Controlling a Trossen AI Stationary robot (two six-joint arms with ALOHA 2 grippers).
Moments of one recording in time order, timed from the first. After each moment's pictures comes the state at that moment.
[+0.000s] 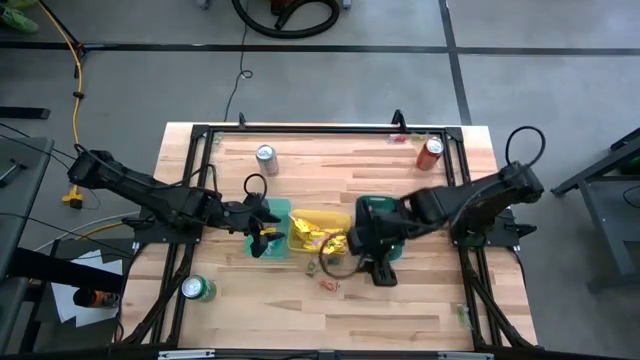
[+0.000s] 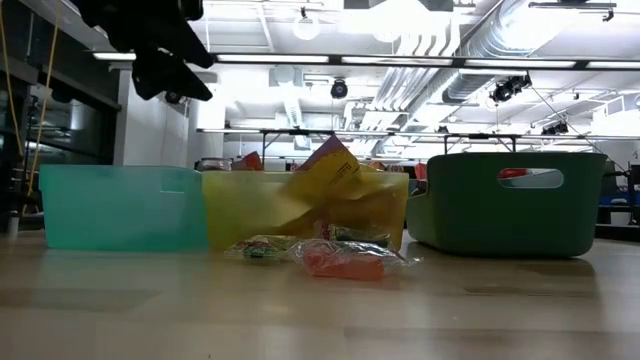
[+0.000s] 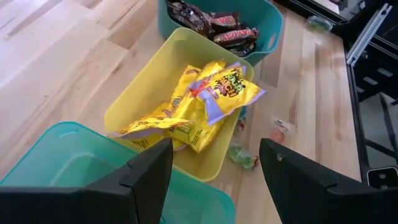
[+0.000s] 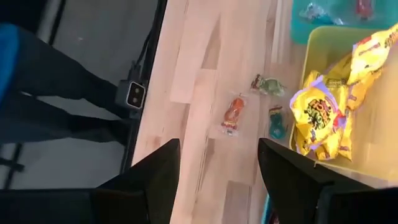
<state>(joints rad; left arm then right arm) -0.29 1.08 0.69 -0.29 -0.27 -0.61 0.35 1.61 1.62 -0.95 -0.13 0.26</state>
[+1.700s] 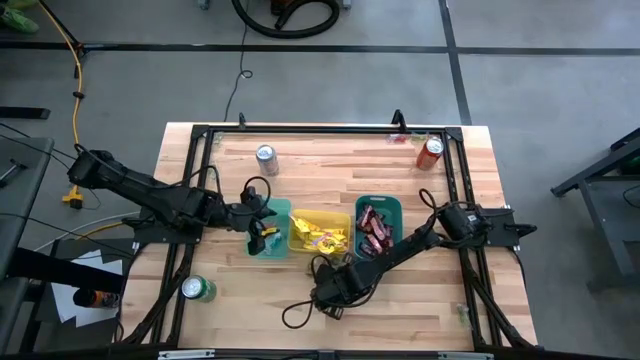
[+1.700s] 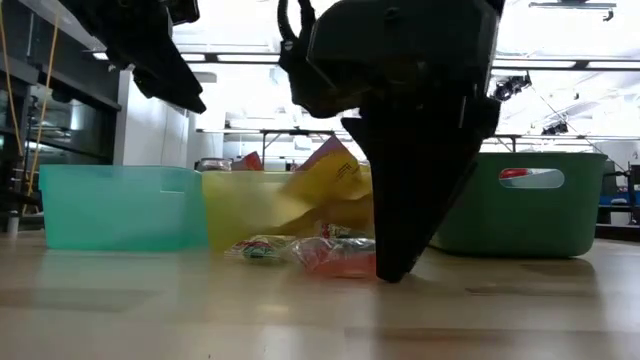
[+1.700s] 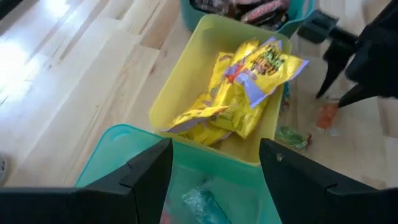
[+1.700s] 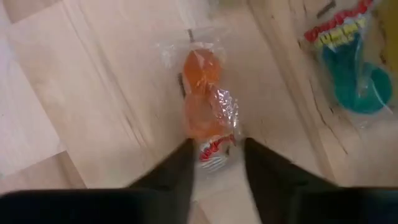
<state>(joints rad) -0.29 1.07 0.69 -0.38 -0.36 -0.42 0.46 2.24 1.72 -0.84 0.12 0.86</state>
